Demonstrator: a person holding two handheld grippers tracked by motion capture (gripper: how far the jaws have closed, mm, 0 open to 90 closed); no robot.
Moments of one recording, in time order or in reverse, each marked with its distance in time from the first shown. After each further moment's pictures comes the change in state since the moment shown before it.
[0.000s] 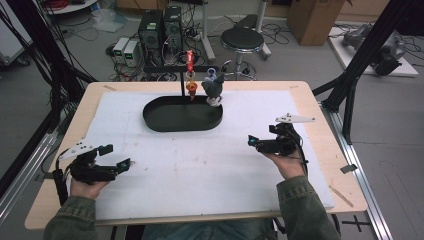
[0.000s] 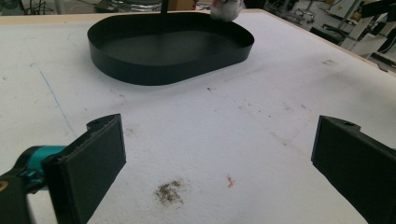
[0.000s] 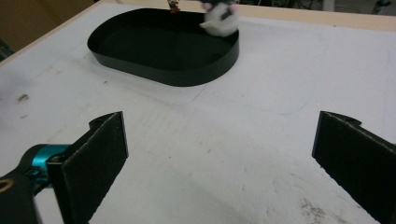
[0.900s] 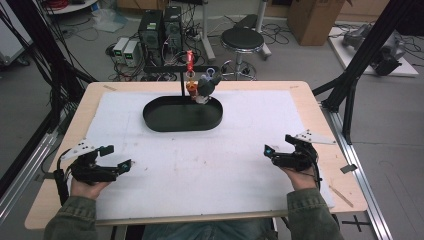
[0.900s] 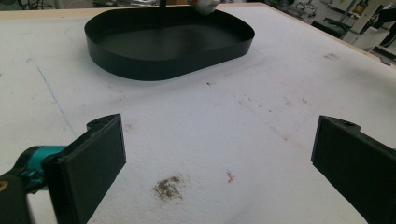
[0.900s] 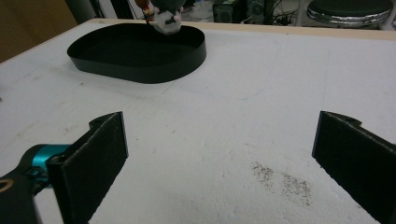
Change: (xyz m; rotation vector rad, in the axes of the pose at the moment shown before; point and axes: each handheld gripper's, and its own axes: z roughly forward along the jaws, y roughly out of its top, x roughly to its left) left arm -0.001 0.000 0.002 0.018 -0.001 0.005; right arm -0.025 -0.048 -0.028 -0.142 -0.059 -0.003
